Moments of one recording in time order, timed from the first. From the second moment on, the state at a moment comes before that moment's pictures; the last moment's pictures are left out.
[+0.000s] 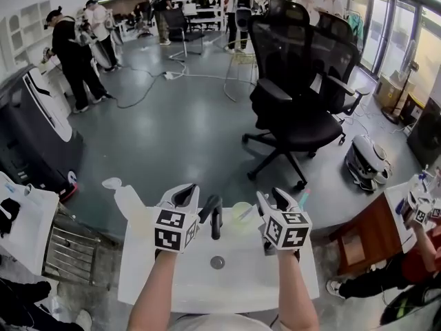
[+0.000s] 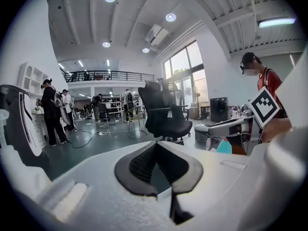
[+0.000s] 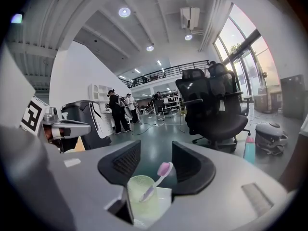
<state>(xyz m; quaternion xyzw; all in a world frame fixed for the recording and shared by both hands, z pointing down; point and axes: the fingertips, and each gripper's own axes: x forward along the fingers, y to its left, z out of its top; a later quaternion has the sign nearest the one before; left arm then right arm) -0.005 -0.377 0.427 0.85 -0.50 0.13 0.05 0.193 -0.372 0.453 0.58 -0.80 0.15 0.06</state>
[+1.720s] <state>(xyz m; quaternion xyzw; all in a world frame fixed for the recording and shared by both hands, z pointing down) -0.027 -0.394 0.446 0.85 -0.49 0.16 0.05 0.186 -0.382 0.554 0.59 -0.76 0.27 0.07</state>
